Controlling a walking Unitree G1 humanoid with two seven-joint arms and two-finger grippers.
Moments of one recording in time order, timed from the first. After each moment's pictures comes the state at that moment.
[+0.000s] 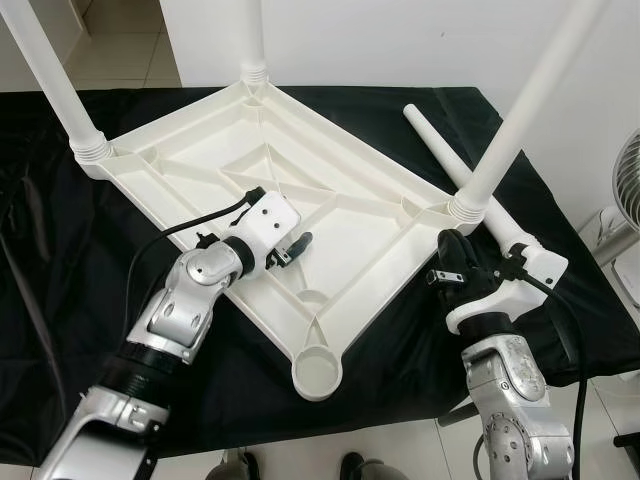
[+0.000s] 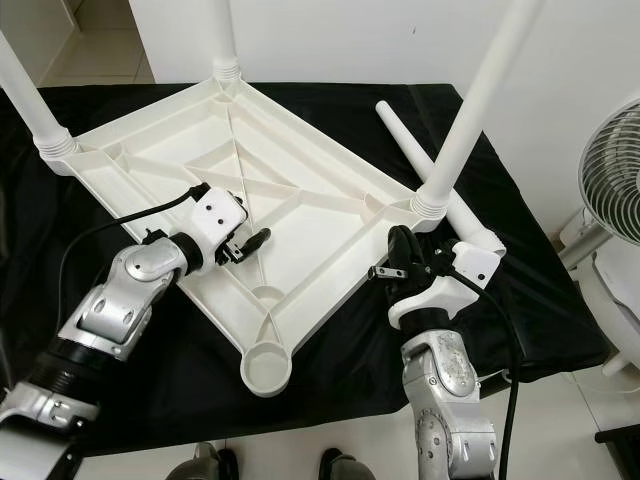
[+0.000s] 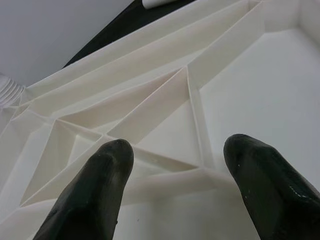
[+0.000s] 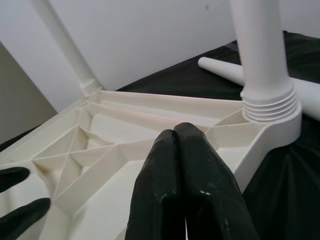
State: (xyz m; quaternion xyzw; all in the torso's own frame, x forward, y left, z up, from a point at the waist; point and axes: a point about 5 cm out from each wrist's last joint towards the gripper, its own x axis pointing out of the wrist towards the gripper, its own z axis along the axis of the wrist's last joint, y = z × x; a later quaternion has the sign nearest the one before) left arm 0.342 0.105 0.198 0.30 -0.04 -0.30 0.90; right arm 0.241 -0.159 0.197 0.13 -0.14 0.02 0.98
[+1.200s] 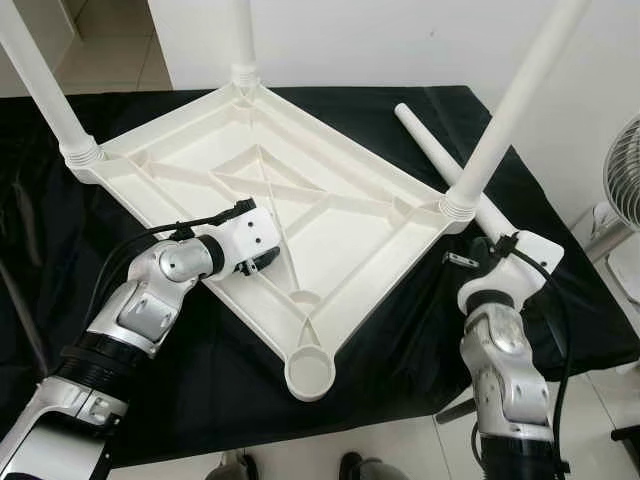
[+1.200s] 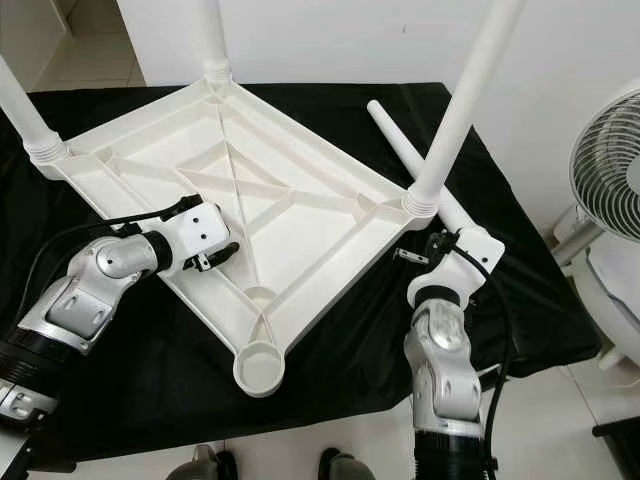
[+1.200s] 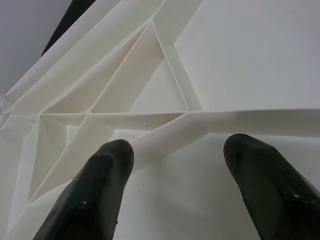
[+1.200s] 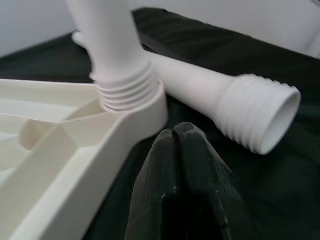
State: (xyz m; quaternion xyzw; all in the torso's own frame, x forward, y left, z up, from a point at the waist) left arm 0.338 0.132 0.190 0.42 0.01 -0.34 0.84; right arm 0.293 -0.194 0.167 0.07 -0.05 -0.18 0.98
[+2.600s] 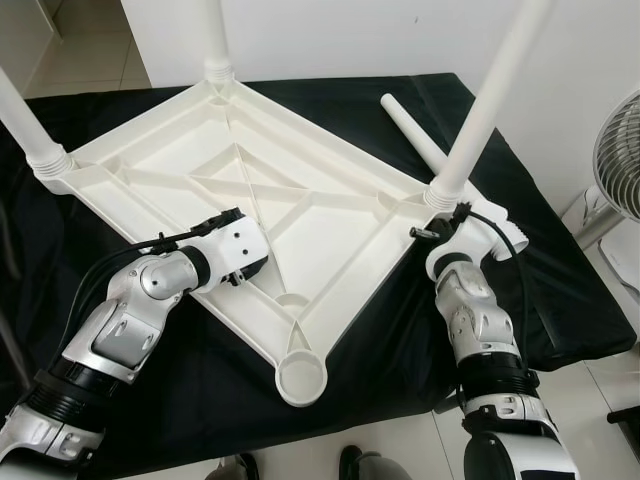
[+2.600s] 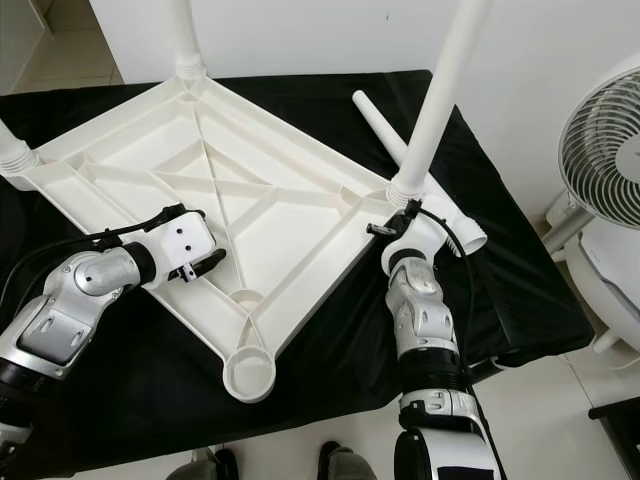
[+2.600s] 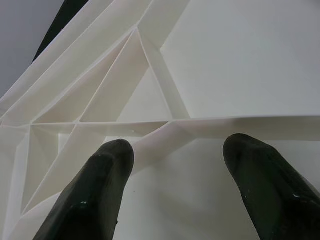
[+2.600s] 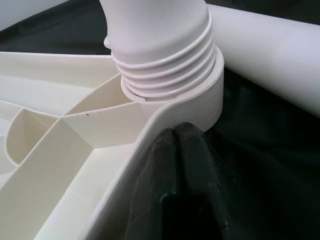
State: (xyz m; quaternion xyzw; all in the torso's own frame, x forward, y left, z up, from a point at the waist) left arm 0.313 0.139 0.190 0.42 0.02 -0.33 0.85; right arm 0.364 -0.167 0.164 0.10 0.00 -0.06 0.99
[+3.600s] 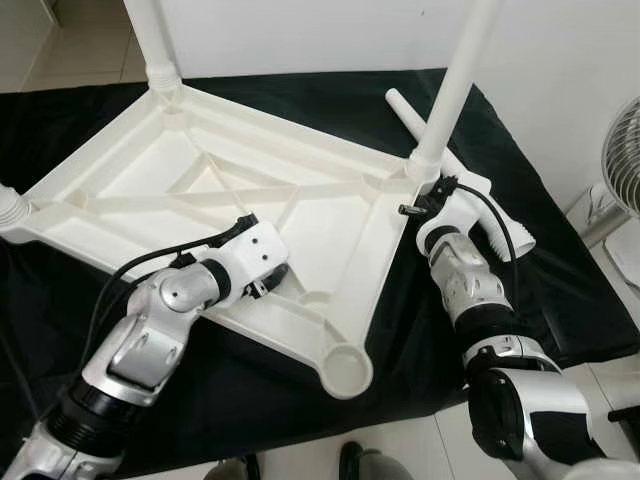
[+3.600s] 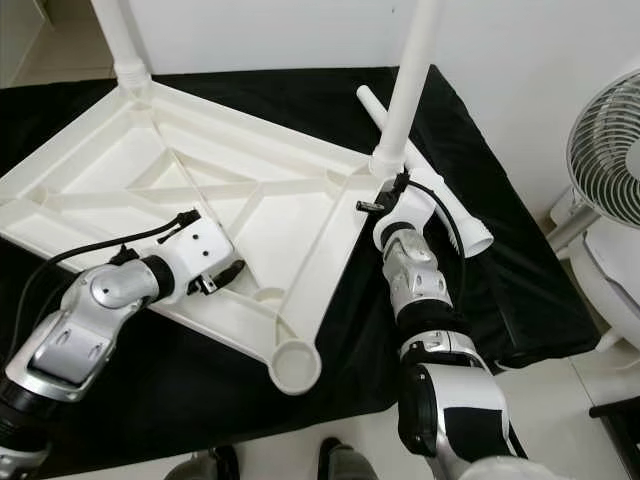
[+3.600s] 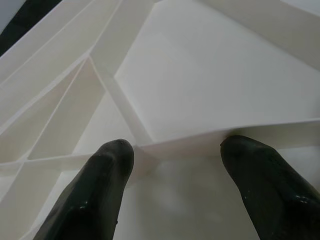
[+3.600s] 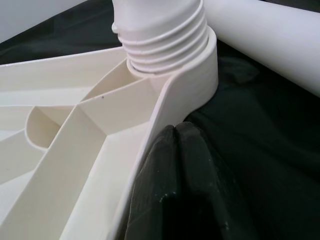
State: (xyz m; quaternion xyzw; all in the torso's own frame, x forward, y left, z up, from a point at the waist) left arm 0.292 0.099 0.191 0.34 0.05 -0.36 0.87; right arm 0.399 -0.152 0.178 0.10 0.00 0.02 1.00
